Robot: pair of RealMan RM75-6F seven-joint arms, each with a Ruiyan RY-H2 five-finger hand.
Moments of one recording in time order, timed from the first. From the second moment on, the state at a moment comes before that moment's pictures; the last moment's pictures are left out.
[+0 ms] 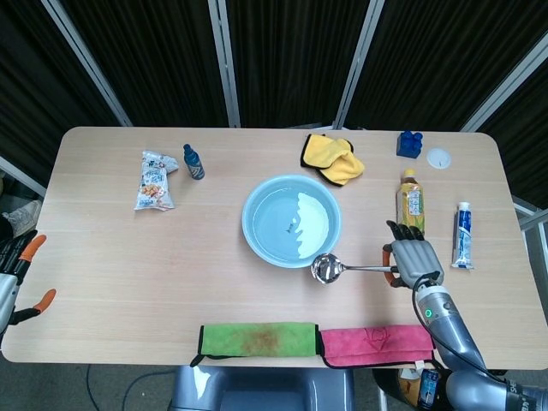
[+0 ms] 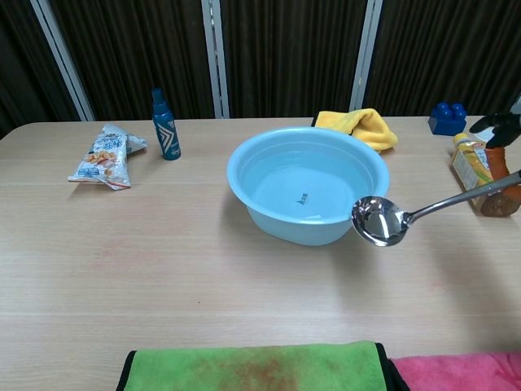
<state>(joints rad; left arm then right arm) -0.10 -1.06 -0.01 -1.58 1.56 1.49 -0.12 0.63 -1.10 0.19 -2.04 -0.60 1.07 -0.69</state>
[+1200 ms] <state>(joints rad) -0.11 -1.04 -0.06 -1.55 1.45 1.44 -0.17 1.14 -1.40 0.24 -1.70 0.01 1.06 -1.02</state>
